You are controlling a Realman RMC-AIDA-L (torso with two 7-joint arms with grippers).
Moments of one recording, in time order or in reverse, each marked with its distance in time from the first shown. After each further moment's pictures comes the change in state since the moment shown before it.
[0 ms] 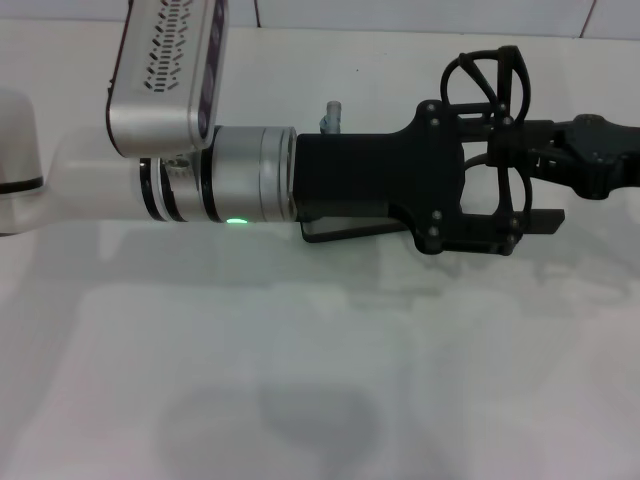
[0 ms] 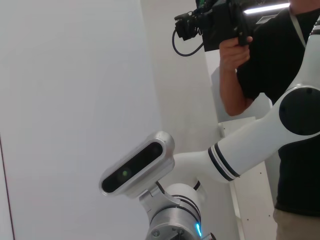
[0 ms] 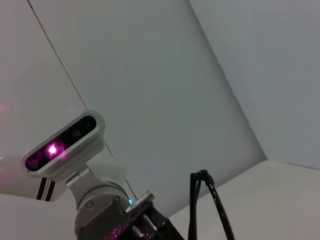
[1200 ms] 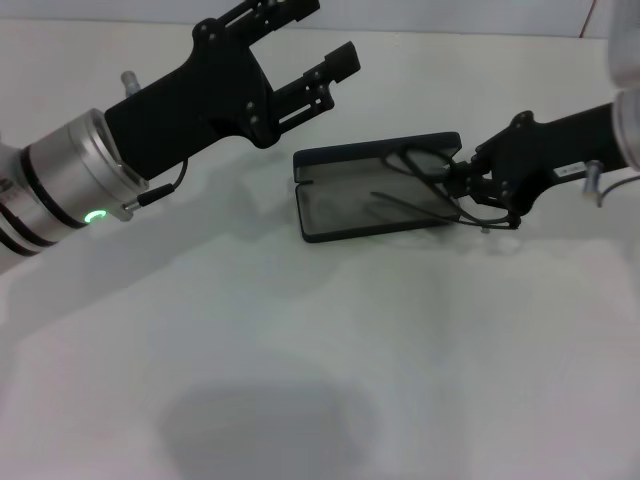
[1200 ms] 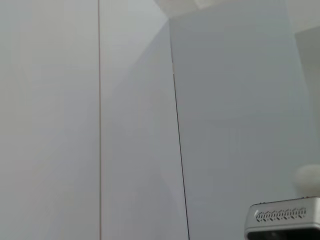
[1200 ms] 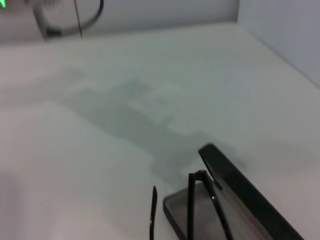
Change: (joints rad) left arm 0.259 0.046 -0.005 -0.040 -0.394 0.072 -0.001; right arm 0.020 0.071 -0.434 -0.501 -0.339 0.358 0.186
